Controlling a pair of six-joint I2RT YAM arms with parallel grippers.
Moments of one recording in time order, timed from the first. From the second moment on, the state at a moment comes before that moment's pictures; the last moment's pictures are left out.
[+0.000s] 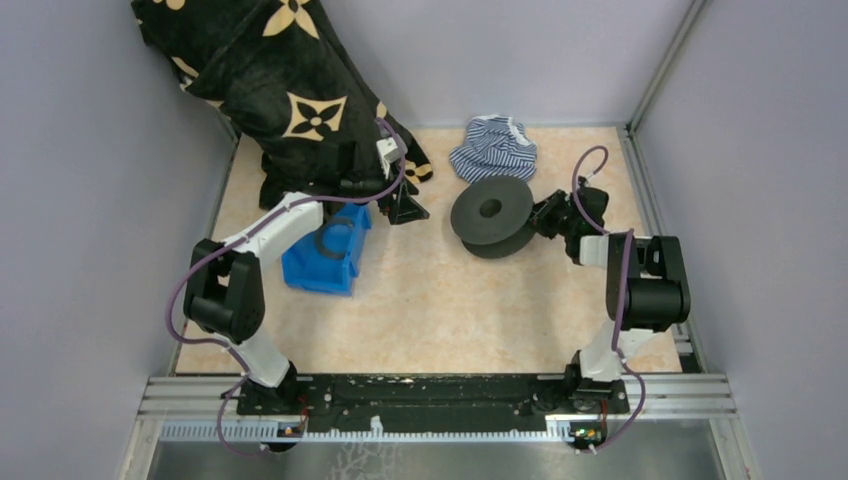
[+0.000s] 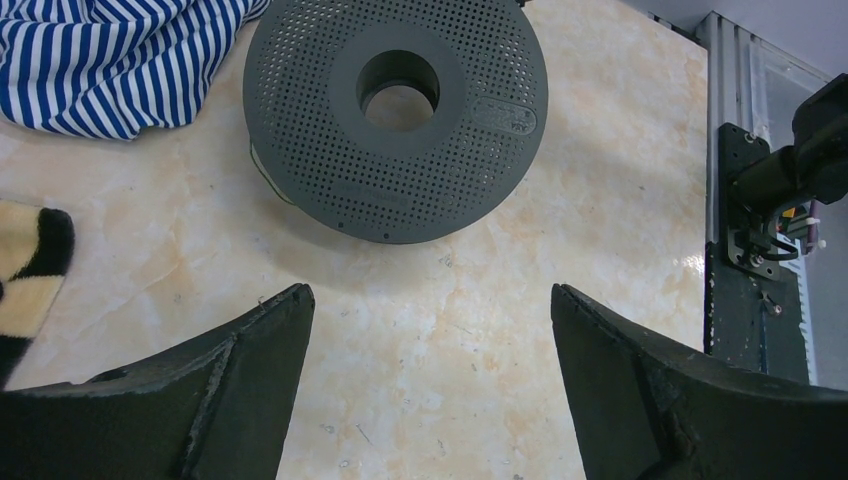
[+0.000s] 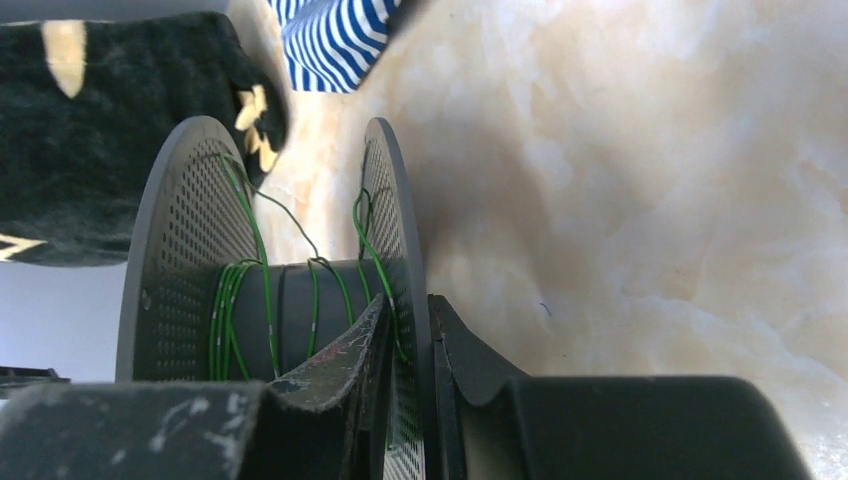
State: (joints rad) left arm -0.39 1.70 1.27 -0.04 0.91 0.12; right arm -0.06 1.69 0.71 0.49 -0.47 0.86
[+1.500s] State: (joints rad) left arm -0.40 1.77 1.30 -0.02 0.88 0.12; right arm -0.10 1.79 0.78 0.34 -0.51 0.65
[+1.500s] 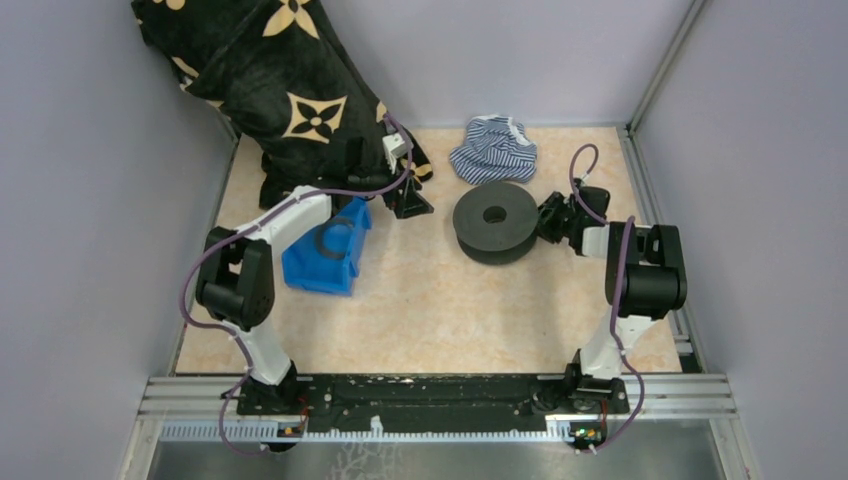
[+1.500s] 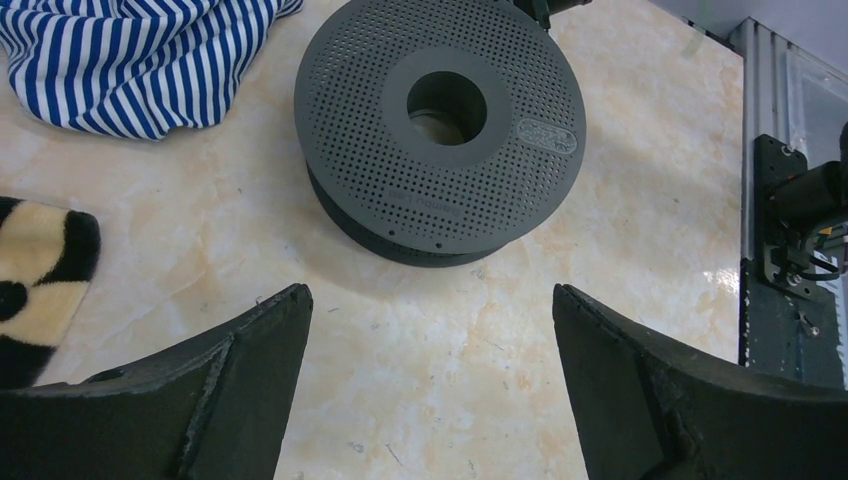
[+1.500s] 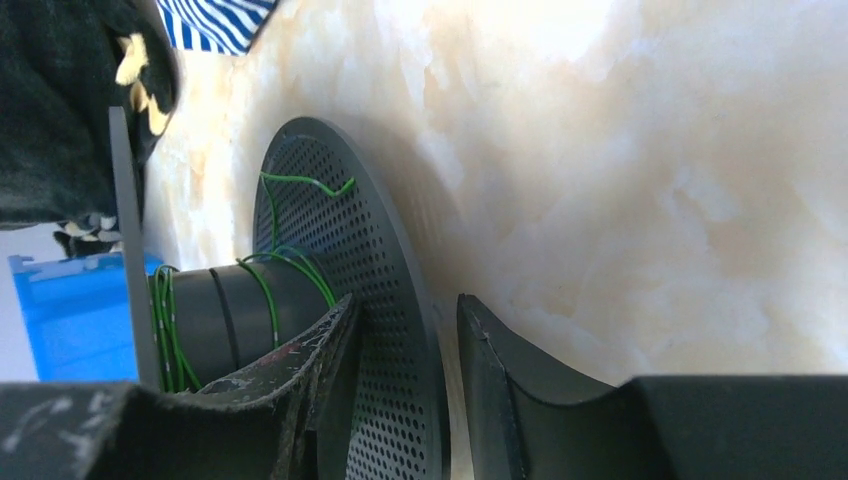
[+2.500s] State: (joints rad) left arm -0.50 1.83 1.36 -0.05 0.79 0.16; right arm -0.19 1.60 0.86 -0.05 -0.45 0.28
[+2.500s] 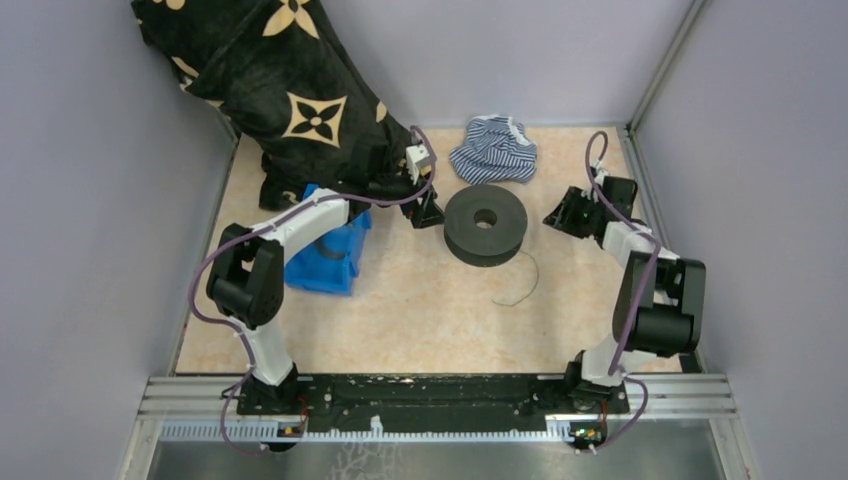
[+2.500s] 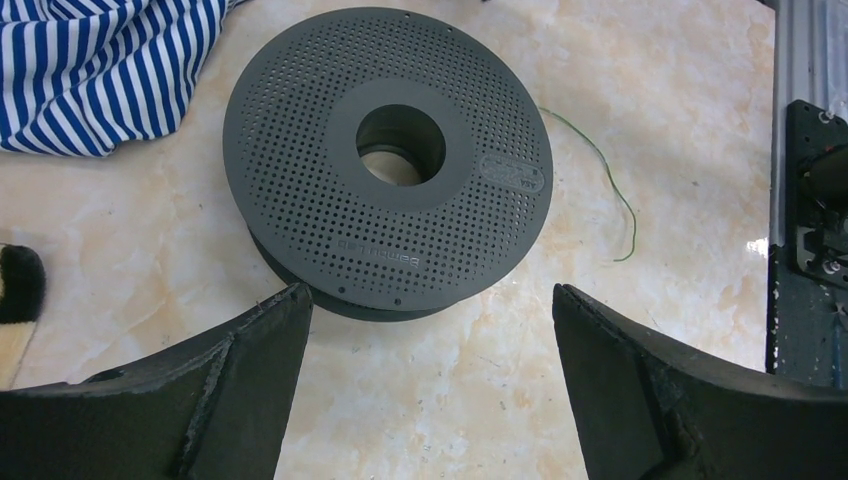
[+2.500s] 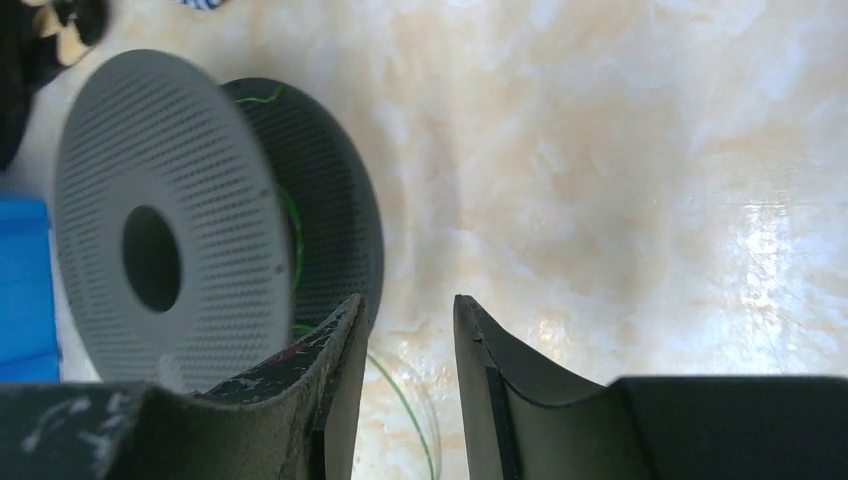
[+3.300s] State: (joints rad) left arm -0.51 1.75 1.32 -0.05 0.56 0.22; right arm 0.02 1.33 0.72 -0.38 -0.29 -0.30
